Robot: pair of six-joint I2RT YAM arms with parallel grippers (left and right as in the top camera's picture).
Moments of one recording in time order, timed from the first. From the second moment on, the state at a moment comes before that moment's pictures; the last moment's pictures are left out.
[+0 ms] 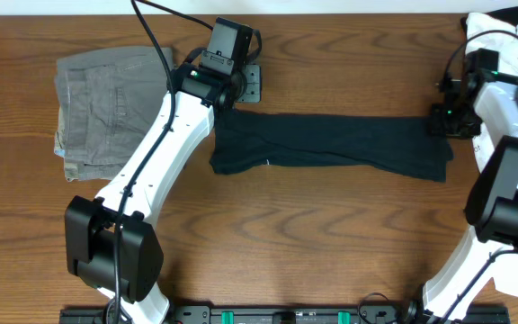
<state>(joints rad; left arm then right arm) -0.39 1.82 1.61 -0.71 -0.05 -0.32 -0.27 2.09 1.55 -0.88 0.01 -0.14</state>
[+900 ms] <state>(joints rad) -0.38 1.82 1.59 -0.73 -0.06 -0.32 -0.32 2.04 1.33 -0.58 -0.11 -0.22</state>
